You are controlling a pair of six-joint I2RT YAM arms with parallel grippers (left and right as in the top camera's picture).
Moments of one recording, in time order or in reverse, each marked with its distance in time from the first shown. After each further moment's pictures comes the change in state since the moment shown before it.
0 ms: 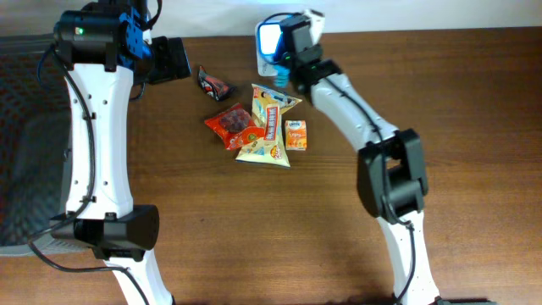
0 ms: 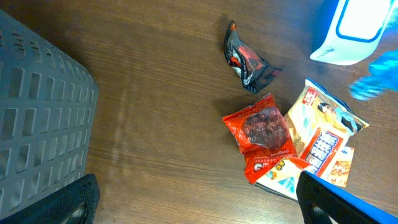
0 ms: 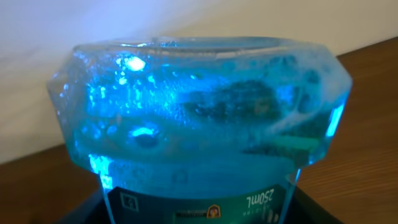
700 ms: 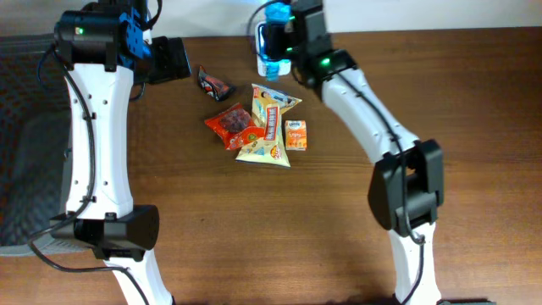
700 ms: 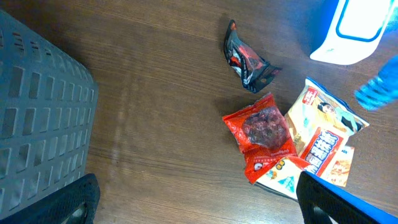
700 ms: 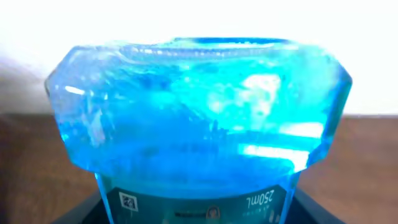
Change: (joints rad) left arm 0.000 0.000 0.000 -0.001 0.000 0.000; right arm 0.053 -0.124 -0.051 0.106 -0.259 -0.193
